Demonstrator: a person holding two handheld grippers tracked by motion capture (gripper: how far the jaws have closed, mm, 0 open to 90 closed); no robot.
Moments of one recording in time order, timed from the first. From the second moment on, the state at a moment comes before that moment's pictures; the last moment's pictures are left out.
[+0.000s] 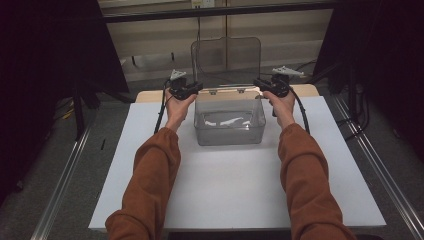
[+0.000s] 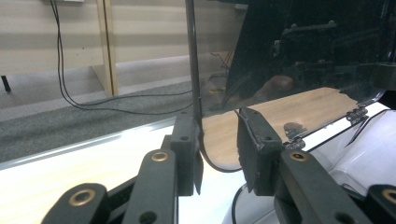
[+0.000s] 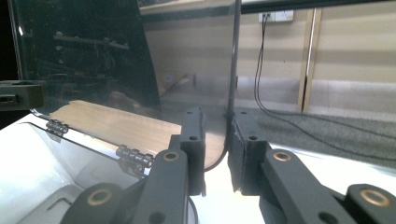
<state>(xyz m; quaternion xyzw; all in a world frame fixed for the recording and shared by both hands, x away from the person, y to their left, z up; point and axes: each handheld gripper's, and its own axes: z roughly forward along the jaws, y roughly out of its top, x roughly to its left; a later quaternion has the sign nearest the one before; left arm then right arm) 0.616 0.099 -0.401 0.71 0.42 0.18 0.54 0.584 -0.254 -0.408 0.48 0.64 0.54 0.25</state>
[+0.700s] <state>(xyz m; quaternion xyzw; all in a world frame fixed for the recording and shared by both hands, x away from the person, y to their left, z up) 0.622 0.095 -0.403 0.72 0.44 0.16 0.52 0.591 -0.252 -0.409 0.52 0.63 0.53 0.22</state>
